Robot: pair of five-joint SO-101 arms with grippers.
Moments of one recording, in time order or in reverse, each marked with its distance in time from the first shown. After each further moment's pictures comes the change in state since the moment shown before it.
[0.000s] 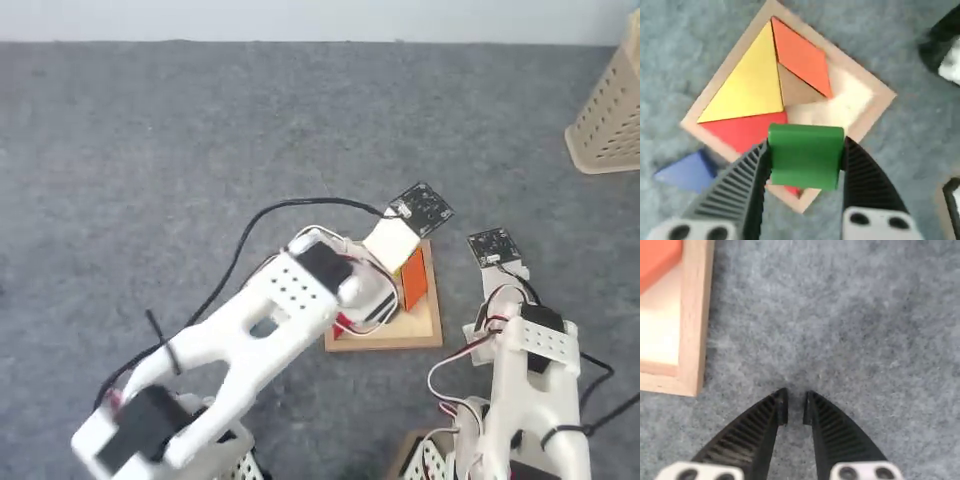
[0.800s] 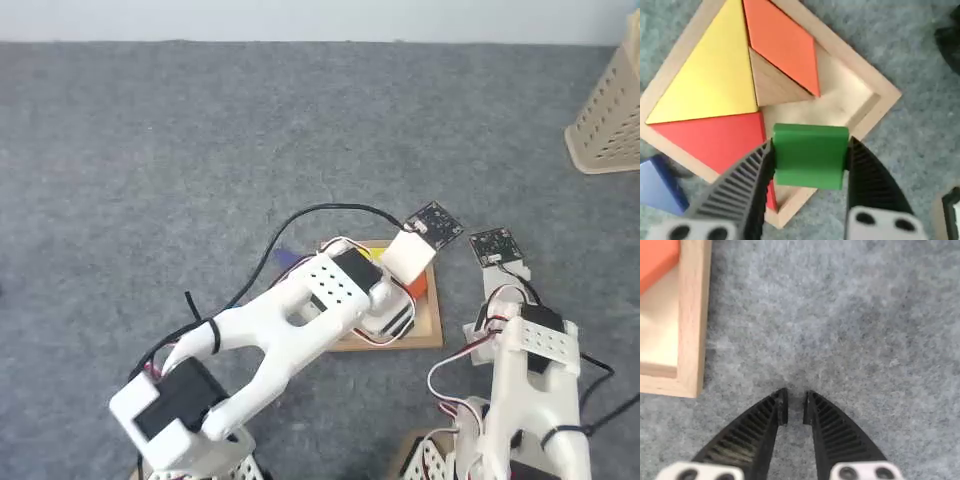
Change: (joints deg) left arm 3.2 10.6 -1.7 -2.5 4.0; right arm 0.0 0.0 0.0 0.0 -0.9
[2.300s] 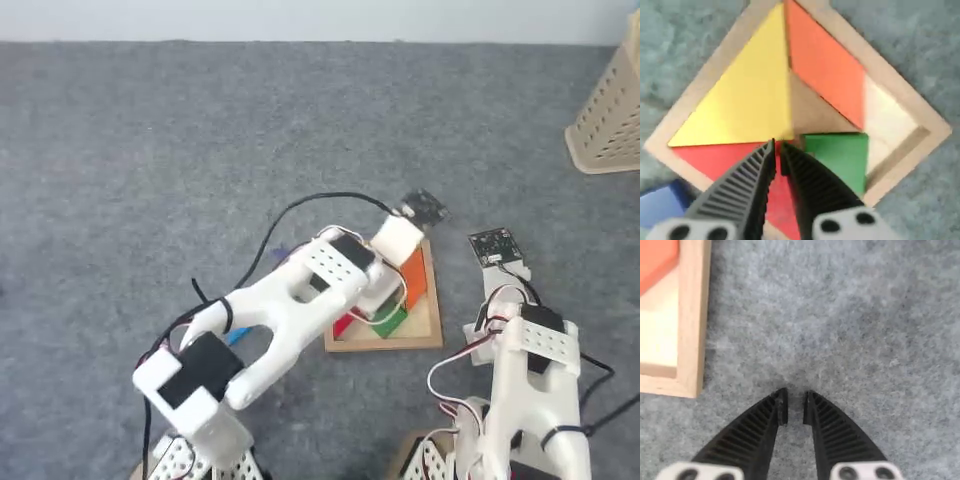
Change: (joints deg) left arm -6.2 9.0 -3.5 -6.4 -1.9; right arm 0.0 0.0 0.0 0.0 -0.1
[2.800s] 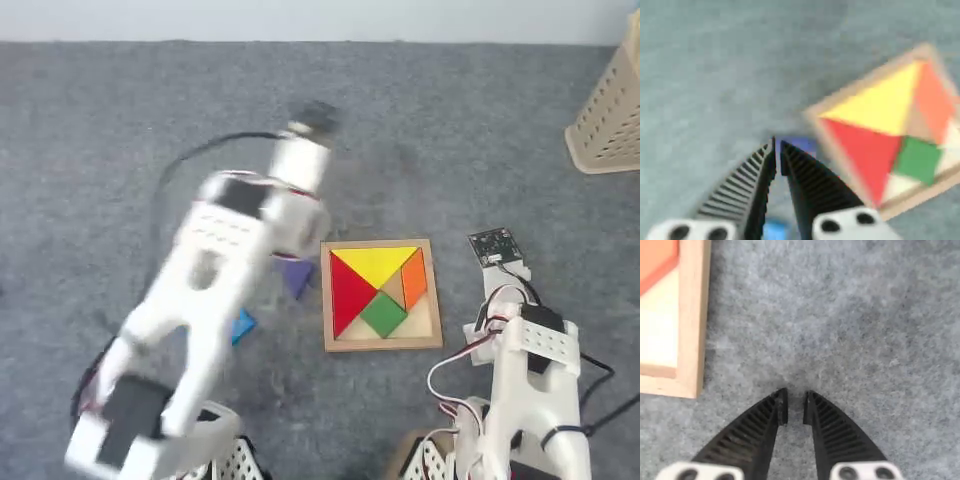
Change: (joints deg) left arm -24.7 -21.5 -3.0 16.8 -4.9; right arm 0.0 0.0 0.0 0.0 0.0
